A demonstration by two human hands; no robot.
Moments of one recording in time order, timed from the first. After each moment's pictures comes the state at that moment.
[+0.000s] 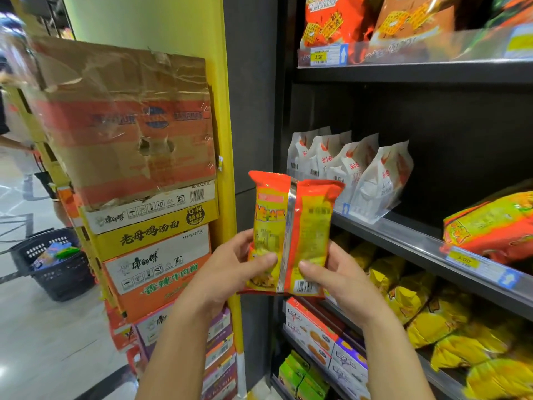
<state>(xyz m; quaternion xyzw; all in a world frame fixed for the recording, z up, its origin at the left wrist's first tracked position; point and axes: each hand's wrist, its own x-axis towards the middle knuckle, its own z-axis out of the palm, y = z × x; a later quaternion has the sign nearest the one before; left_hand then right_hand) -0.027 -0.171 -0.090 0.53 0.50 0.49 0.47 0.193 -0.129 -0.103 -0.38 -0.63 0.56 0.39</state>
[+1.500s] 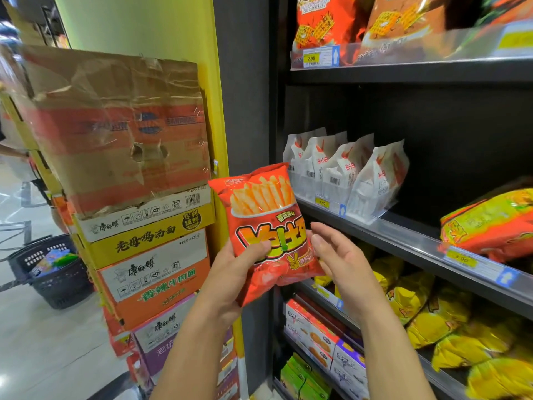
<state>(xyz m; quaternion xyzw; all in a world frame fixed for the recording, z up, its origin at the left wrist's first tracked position) -0.003 -0.162 -0.097 0.39 0.46 0.60 0.52 0.192 -0.113 -0.105 -0.40 -0.60 0.48 0.49</state>
